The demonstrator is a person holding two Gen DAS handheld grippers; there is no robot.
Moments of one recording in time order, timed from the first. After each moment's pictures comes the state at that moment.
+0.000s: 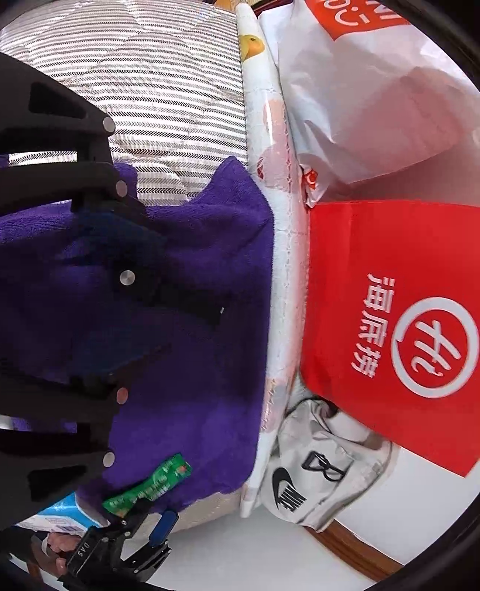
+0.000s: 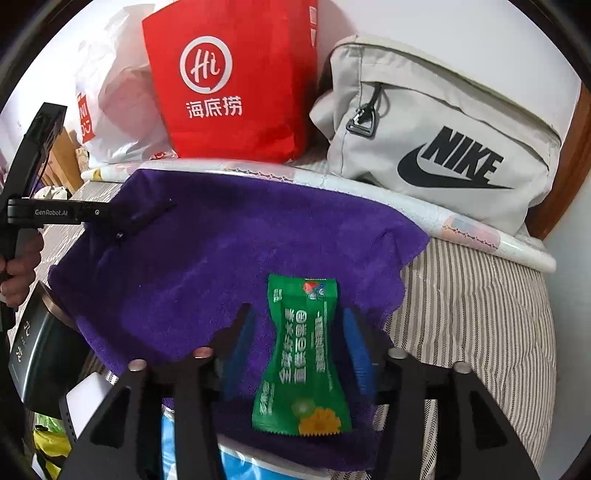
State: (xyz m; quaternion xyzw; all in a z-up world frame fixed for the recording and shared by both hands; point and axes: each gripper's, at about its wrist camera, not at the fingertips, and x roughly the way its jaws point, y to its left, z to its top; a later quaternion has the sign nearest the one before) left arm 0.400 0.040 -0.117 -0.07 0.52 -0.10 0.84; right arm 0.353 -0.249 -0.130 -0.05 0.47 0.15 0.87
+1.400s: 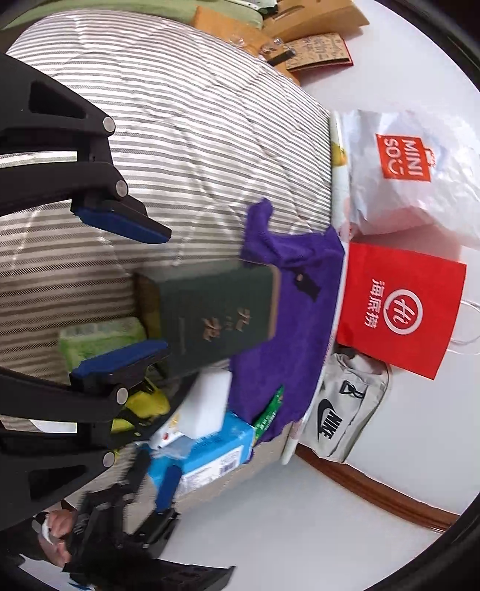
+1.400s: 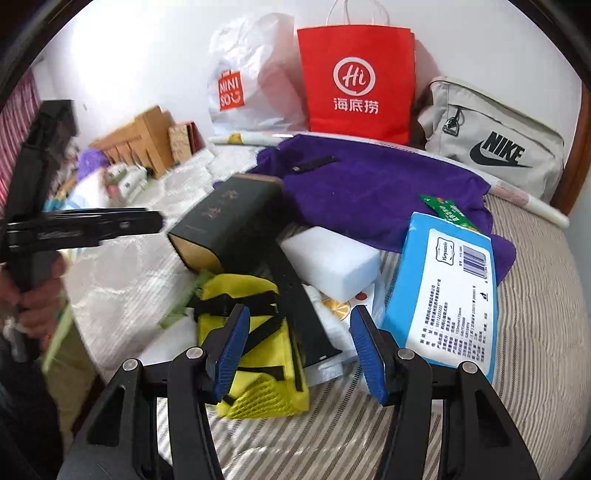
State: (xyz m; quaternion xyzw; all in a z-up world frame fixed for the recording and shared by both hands) left arm 0.137 0.067 -0.068 -0.08 0.47 -0.08 0.87; right arm 0.137 -0.180 -0.092 -0.05 0.44 0.24 0.87
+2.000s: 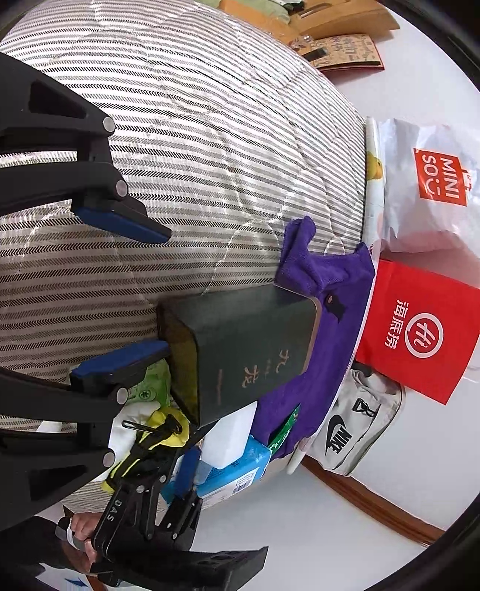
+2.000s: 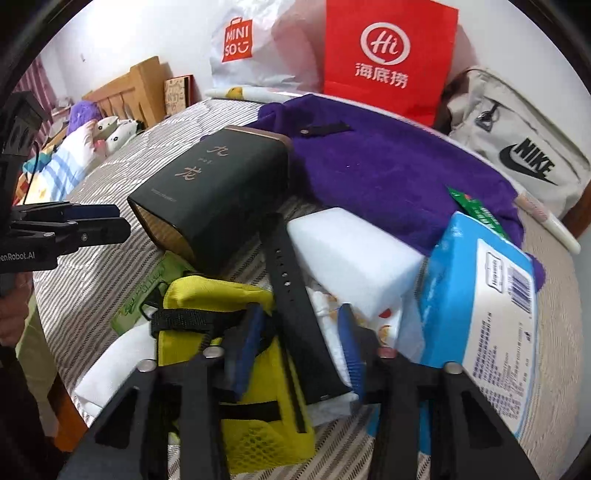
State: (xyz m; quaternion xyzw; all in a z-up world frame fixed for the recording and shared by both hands) left arm 0.137 0.088 -0.105 -0.11 0.49 -0.09 0.86; right arm 0.170 -0.141 -0.125 -0.11 0.48 0.24 0.83
